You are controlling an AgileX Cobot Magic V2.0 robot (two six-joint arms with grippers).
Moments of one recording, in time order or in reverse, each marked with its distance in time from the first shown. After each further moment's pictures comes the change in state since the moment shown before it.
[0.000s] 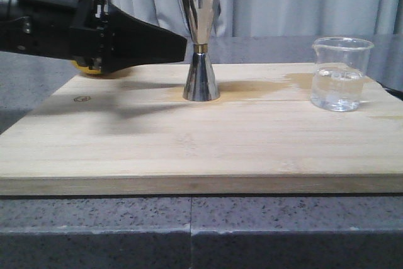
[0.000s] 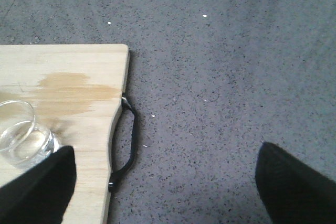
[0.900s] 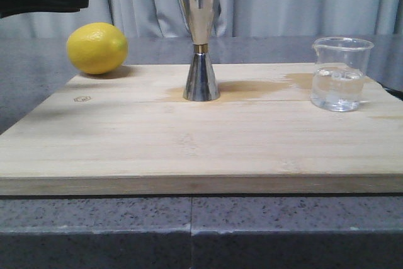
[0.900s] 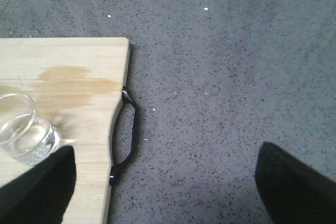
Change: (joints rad) left arm 0.280 -0.300 0.147 0.124 0.002 -0.244; right arm 0.000 0.000 0.000 0.000 0.018 0.000
